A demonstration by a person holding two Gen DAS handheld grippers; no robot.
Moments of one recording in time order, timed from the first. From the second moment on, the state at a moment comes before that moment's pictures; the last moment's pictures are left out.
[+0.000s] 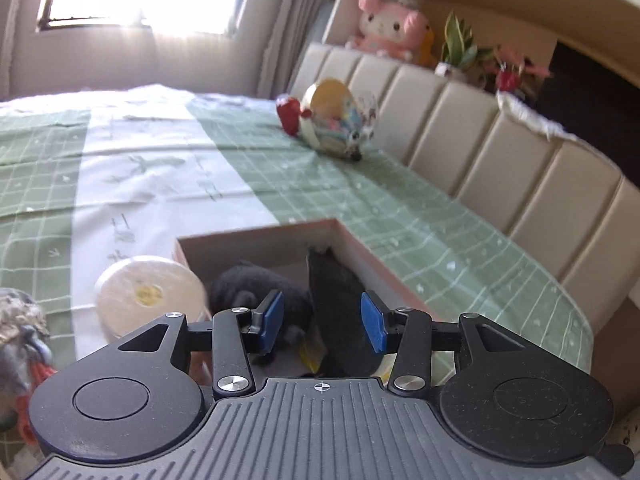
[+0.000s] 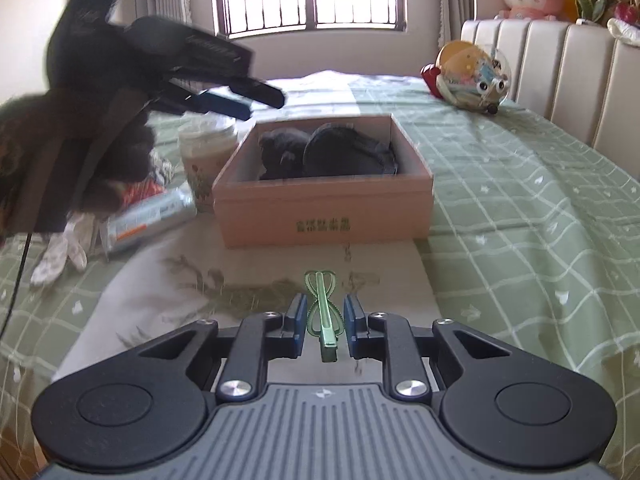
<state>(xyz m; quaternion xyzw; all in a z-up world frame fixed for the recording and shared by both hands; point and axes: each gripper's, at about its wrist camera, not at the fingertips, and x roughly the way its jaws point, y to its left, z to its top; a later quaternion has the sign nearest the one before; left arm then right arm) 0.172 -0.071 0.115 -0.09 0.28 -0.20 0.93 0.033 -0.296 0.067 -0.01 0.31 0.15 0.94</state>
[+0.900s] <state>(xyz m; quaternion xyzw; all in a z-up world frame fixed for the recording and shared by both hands) 0.011 0.039 0.058 -0.20 0.30 -0.13 0.92 0.126 -0.268 0.025 0.03 0.36 0.03 0.93</state>
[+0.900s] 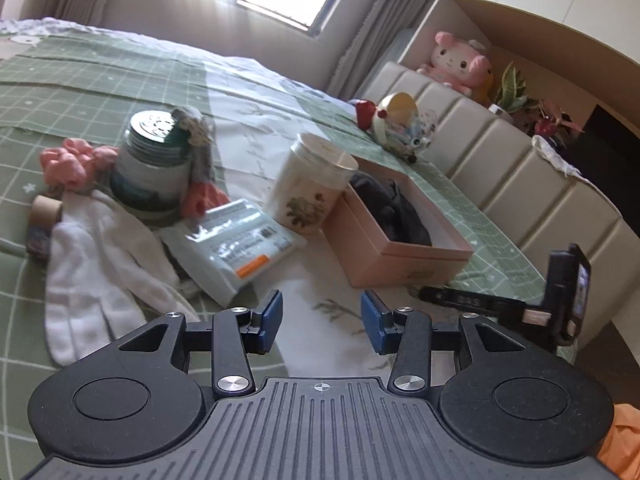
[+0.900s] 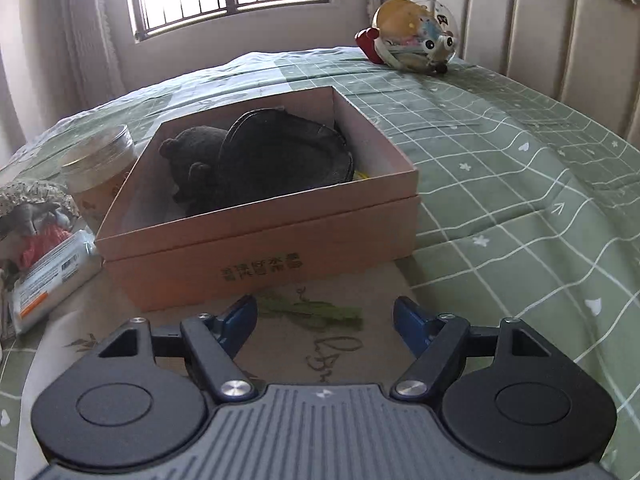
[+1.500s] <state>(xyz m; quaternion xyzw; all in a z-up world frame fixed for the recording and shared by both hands) 0.020 0.005 0.035 -0.19 0.35 -0.17 0.90 0.083 -0.259 0.038 -0.02 0.35 0.07 0.93</state>
